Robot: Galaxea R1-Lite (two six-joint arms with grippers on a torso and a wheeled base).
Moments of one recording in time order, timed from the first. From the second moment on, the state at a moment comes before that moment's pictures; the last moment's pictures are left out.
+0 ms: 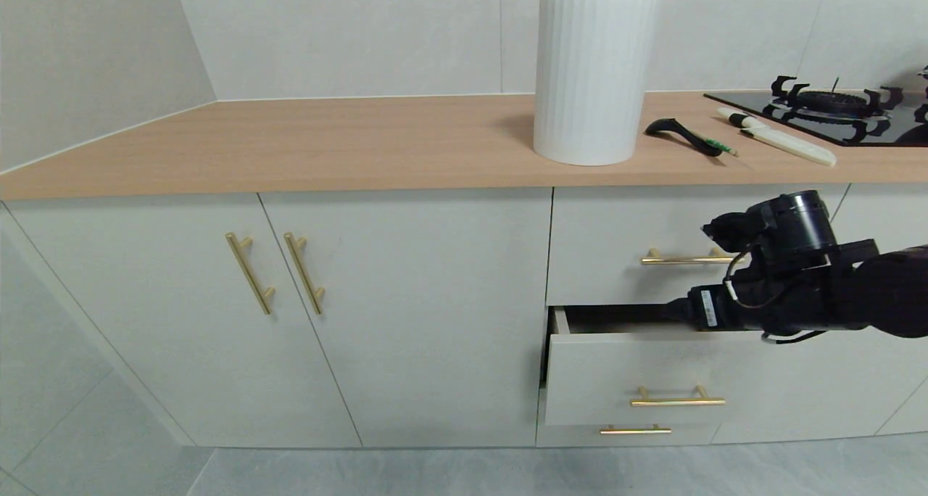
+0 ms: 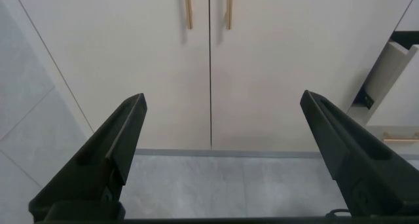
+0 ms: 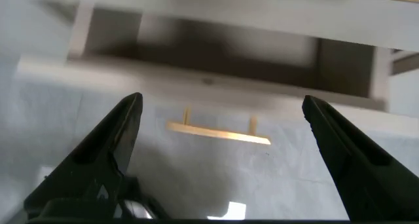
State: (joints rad) left arm 0.00 0.00 0.00 0.00 0.02 0.00; right arm 0.25 1.81 -1.00 -0.10 -0.11 0.09
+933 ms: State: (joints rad) left arm 0.00 0.00 0.00 0.00 0.02 0.00; right arm 0.26 2.06 -0.99 -0.32 -0.20 0.11
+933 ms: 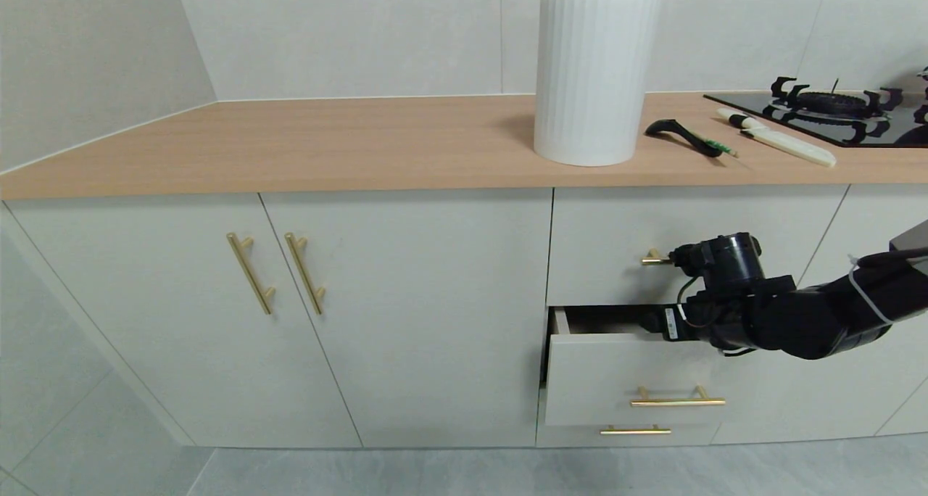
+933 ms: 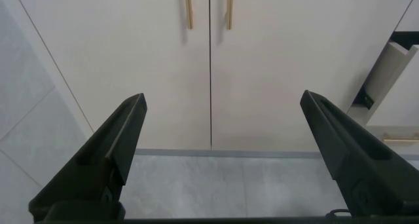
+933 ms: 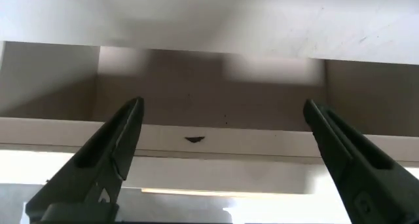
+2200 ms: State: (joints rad) left arm 0.00 0.00 0.00 0.00 0.02 0.00; right arm 0.29 1.78 -0.71 -0.09 -0.19 0.11
